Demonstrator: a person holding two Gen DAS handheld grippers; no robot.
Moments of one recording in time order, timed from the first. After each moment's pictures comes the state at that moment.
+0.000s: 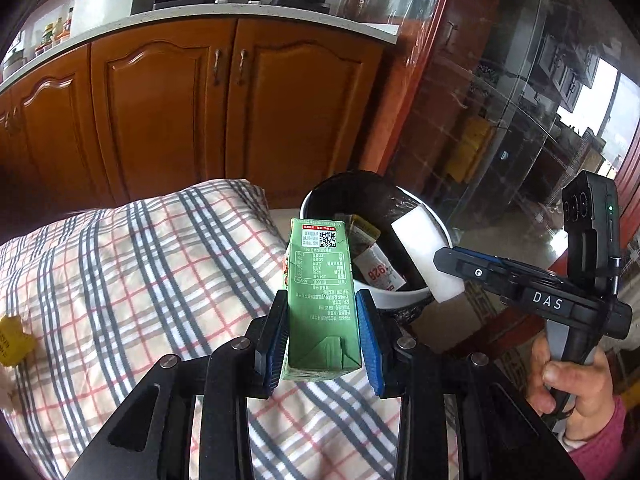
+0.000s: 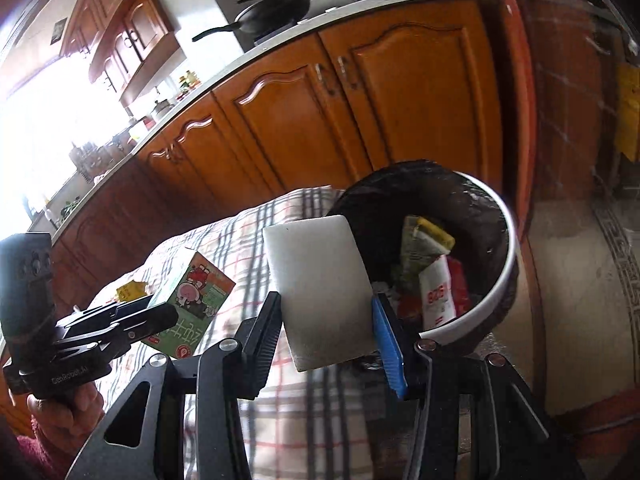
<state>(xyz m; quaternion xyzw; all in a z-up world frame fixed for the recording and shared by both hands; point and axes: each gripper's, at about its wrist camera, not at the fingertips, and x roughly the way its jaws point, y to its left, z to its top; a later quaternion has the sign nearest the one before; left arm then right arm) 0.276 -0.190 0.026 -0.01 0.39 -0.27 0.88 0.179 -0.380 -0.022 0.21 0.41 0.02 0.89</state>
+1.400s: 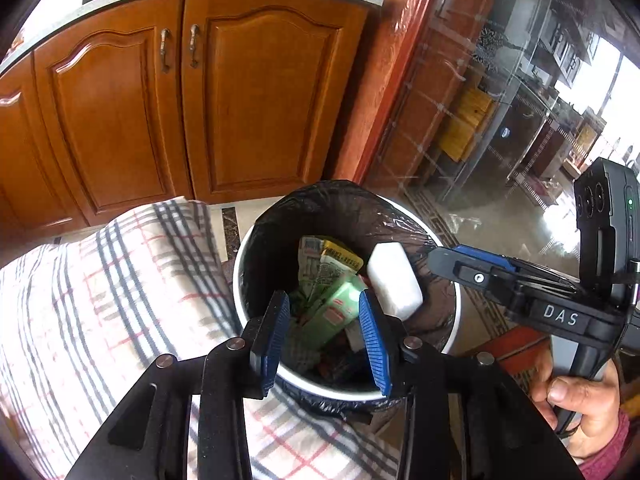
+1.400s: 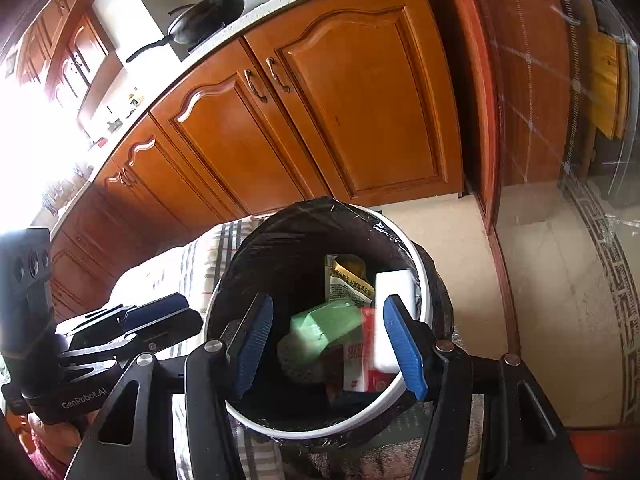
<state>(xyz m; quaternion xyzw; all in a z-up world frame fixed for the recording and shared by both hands) 0.372 -0.287 0.012 0.01 0.43 -0.29 0.85 0.223 -0.456 -0.041 0.24 0.44 -0.03 0.87</state>
